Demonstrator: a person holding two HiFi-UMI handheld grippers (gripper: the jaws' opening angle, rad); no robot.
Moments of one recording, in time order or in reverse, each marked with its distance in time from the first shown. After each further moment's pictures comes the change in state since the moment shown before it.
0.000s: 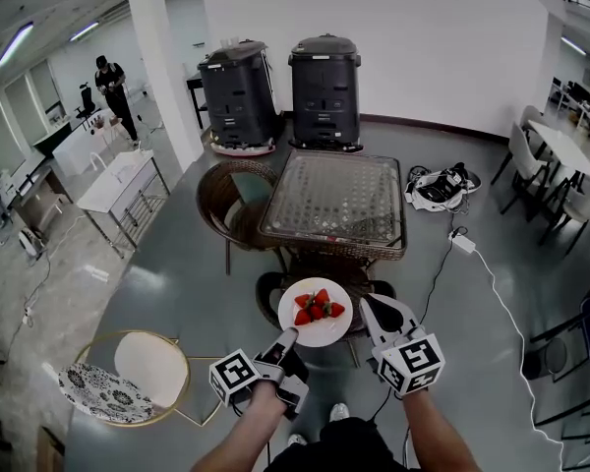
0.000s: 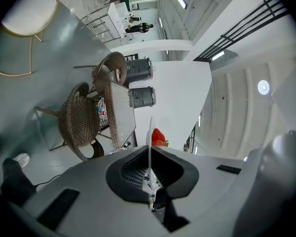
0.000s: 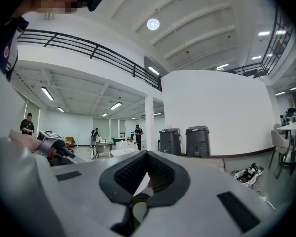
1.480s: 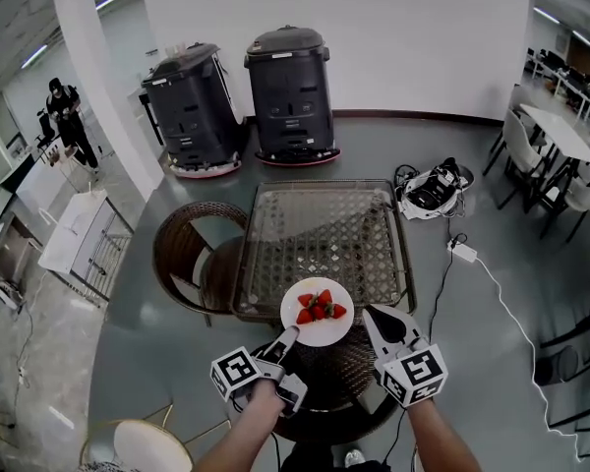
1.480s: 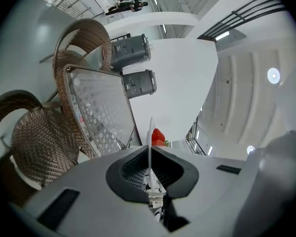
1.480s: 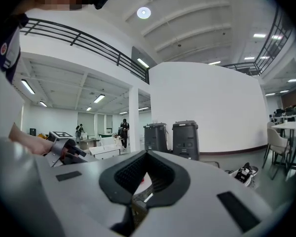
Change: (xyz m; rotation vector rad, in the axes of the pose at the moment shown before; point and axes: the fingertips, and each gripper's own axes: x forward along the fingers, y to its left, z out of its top) left arm 0.306 0.018 0.155 0.079 0.202 0.017; right arm 0.226 -0.193 -0.018 0.016 0.063 -0.132
